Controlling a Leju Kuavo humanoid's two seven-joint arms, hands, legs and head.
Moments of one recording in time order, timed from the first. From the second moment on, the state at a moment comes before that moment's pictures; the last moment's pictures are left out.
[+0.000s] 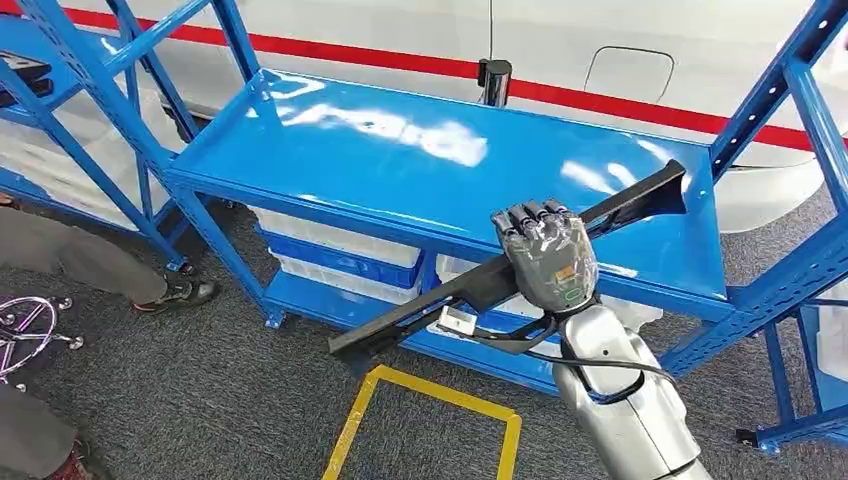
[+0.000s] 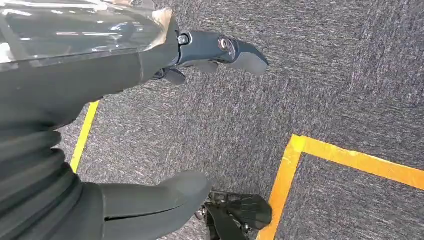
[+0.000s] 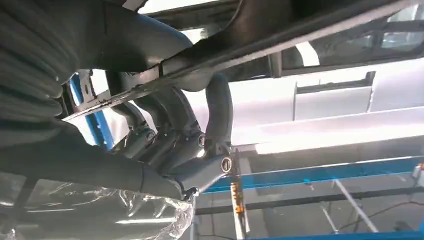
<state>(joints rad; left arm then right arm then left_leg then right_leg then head) -0.07 -0.11 0.40 -0.18 -0.33 0.38 -0.39 -0.43 -0.11 0.52 -1.50 1.47 -0.55 0.02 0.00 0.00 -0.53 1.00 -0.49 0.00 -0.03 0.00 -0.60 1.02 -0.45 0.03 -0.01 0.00</state>
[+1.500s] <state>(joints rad) -0.07 -0.11 0.40 -0.19 -0.35 0.37 -0.38 -0.38 -0.09 0.47 -1.55 1.48 -0.60 0.04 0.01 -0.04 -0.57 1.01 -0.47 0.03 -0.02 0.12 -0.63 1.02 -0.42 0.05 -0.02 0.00</state>
